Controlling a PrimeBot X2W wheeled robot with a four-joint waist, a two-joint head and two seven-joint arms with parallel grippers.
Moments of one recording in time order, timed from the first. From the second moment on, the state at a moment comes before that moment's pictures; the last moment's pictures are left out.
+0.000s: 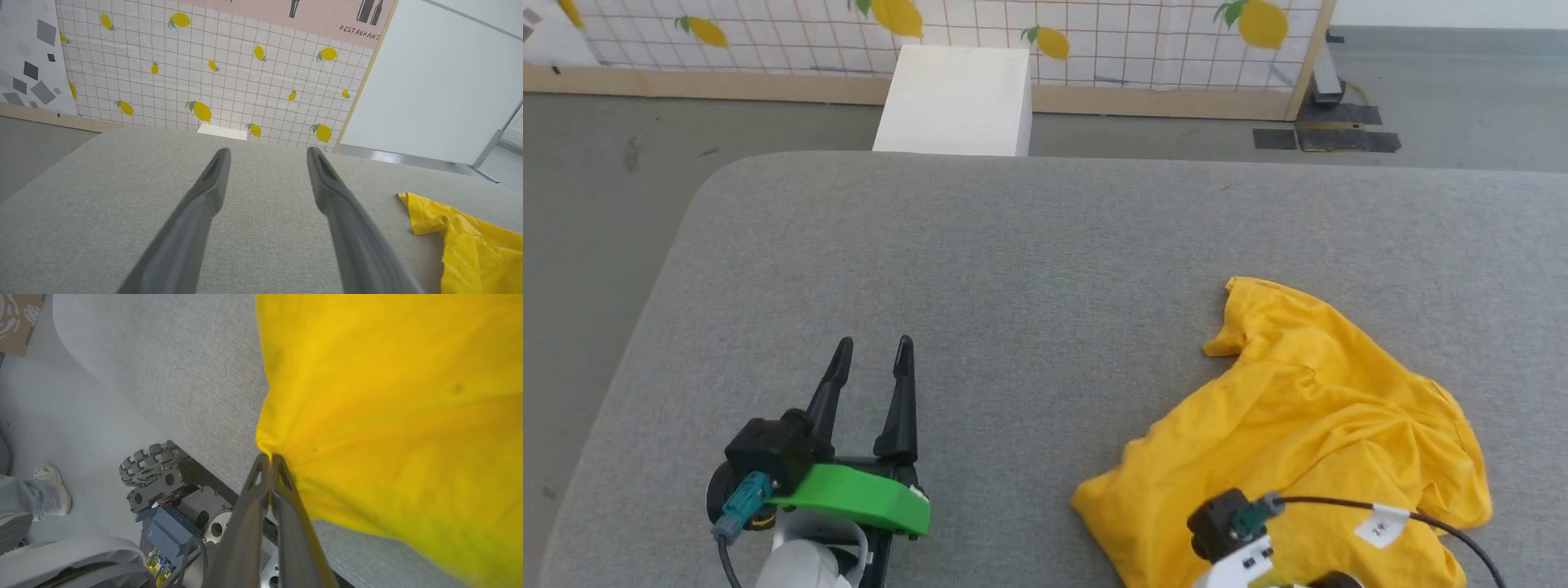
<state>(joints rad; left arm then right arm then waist) -0.08 0.05 -0.10 0.11 -0.28 -0.10 -0.26 0.11 -0.07 0.36 -0.07 0.33 0.13 0.84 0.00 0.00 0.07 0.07</state>
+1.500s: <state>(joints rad) -1.12 0.05 -0.79 0.96 -0.59 0.01 0.30 -0.15 -0.05 0.02 0.14 0.38 0.13 -0.10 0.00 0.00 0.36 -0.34</state>
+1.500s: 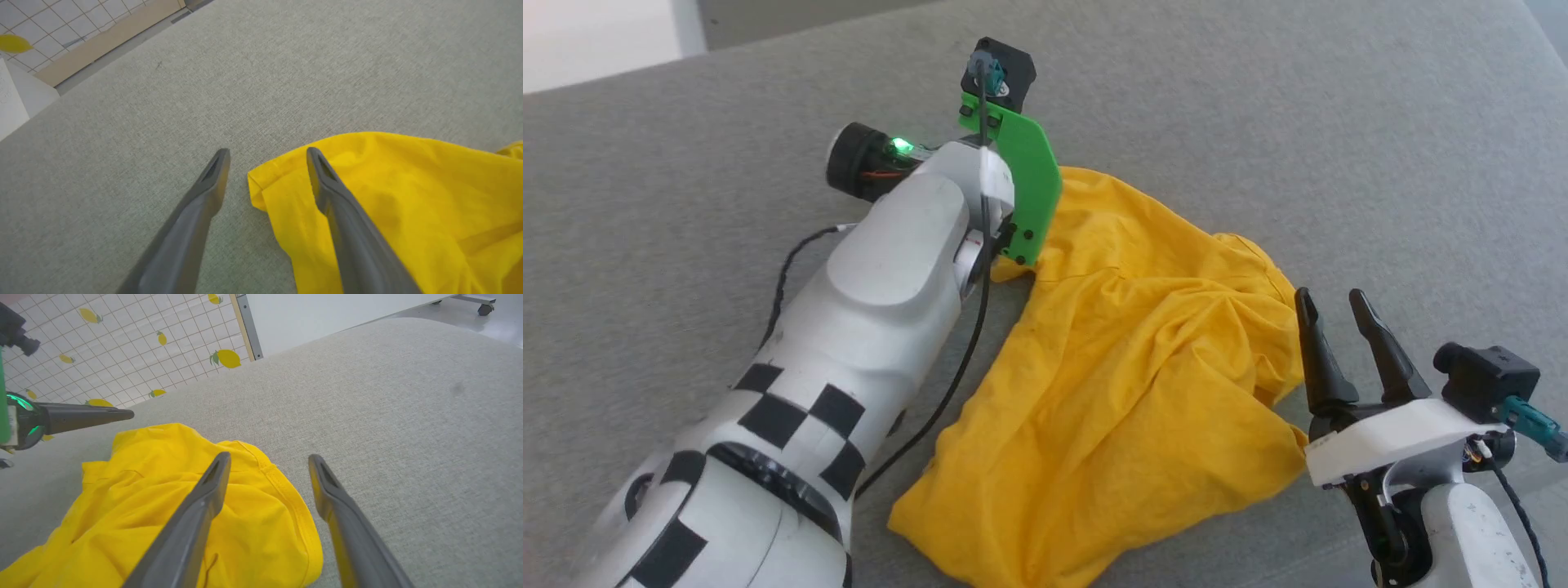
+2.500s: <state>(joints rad) -0.89 0.31 -0.70 0.81 -0.73 0.04 0.11 -0.11 -0.05 -0.10 0.10 0.31 0.13 -0.05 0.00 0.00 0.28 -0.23</state>
